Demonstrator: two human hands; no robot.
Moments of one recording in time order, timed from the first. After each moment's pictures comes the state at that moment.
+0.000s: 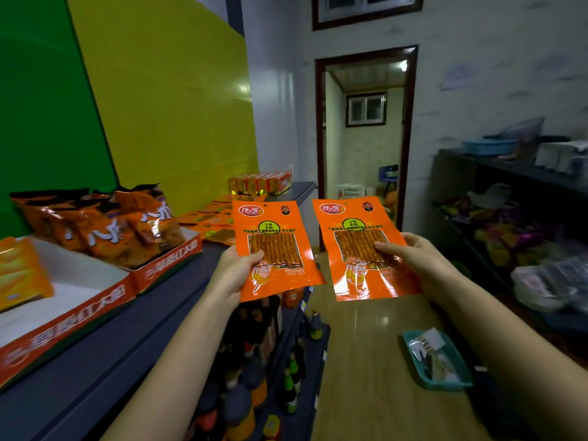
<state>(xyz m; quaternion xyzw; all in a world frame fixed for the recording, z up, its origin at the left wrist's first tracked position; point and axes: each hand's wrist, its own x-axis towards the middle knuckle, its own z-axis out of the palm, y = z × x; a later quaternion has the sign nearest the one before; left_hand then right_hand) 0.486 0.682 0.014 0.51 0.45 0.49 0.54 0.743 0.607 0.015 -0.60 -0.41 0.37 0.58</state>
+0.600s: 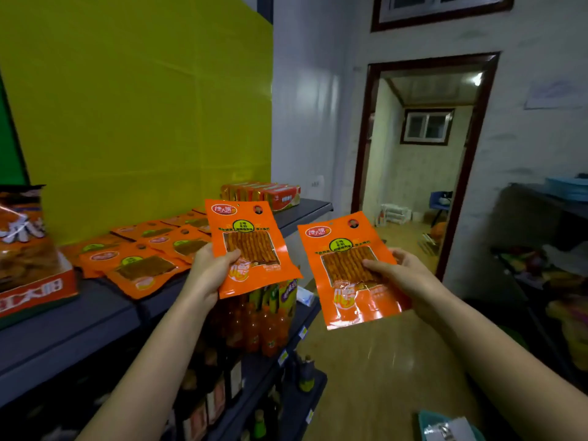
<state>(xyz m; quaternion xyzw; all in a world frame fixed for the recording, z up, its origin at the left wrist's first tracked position) 0.646 0.897 0.007 0.42 0.50 0.60 0.45 0.925 0.861 0.021 -0.56 -0.52 0.40 0.50</state>
